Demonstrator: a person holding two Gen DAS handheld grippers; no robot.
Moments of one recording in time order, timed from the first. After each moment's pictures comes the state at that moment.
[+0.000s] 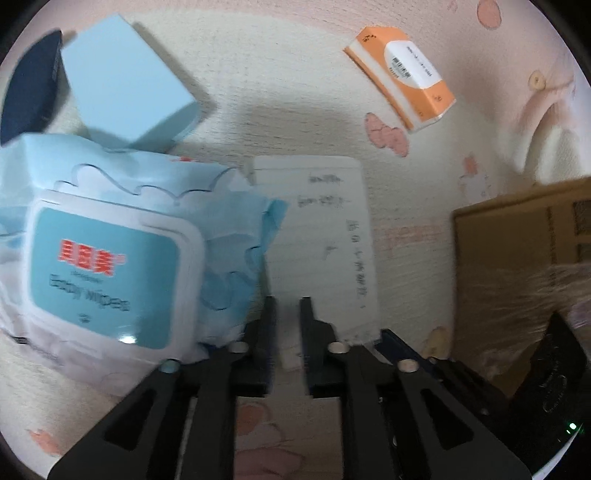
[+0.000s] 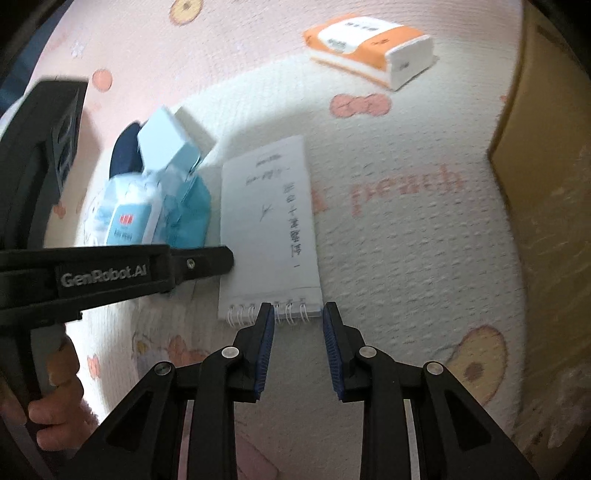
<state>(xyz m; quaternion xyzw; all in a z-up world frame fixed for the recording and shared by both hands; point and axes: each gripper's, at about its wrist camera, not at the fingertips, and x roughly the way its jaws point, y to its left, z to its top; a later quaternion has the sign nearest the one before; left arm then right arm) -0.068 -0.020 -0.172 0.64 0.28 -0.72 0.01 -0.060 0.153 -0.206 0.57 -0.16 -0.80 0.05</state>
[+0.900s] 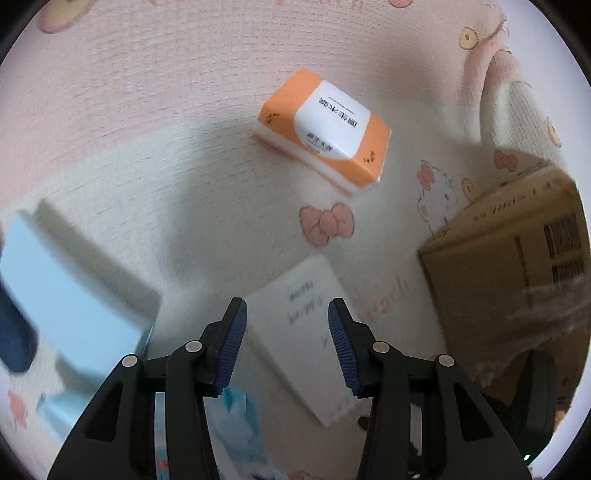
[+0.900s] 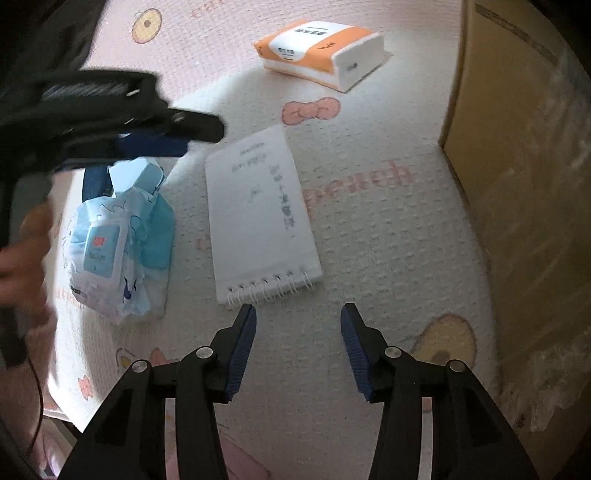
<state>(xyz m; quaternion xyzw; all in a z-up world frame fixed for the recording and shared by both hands) -0.169 -0.015 -0.145 0.61 0.14 -0.77 -0.11 -0.057 0.151 -0.198 0.58 -0.17 -0.80 -0.02</state>
